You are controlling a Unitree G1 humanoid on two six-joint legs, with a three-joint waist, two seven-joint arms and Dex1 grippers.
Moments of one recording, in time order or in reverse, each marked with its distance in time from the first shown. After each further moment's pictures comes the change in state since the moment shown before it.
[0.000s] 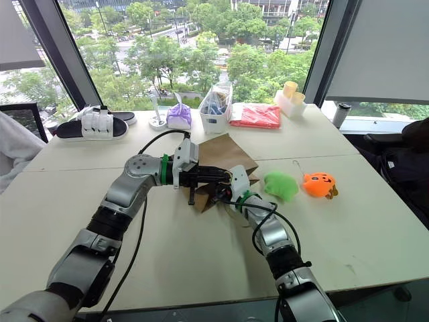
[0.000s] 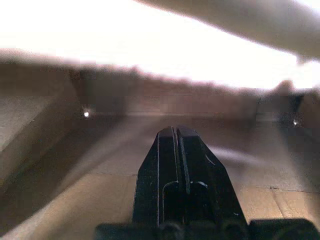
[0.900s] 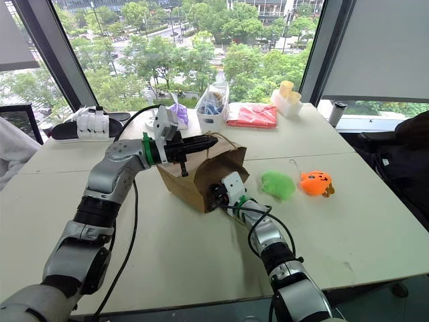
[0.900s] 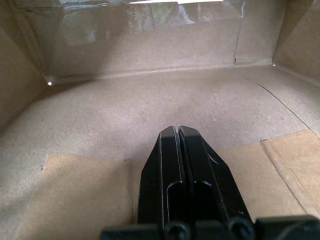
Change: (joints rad) left arm -0.065 0.029 0.145 -0.039 -0.091 0.161 0.175; right arm -0.003 0.025 -0.038 0.126 -0.051 -0.079 0.033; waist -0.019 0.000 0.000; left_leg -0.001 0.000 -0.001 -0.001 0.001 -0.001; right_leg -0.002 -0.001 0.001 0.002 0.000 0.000
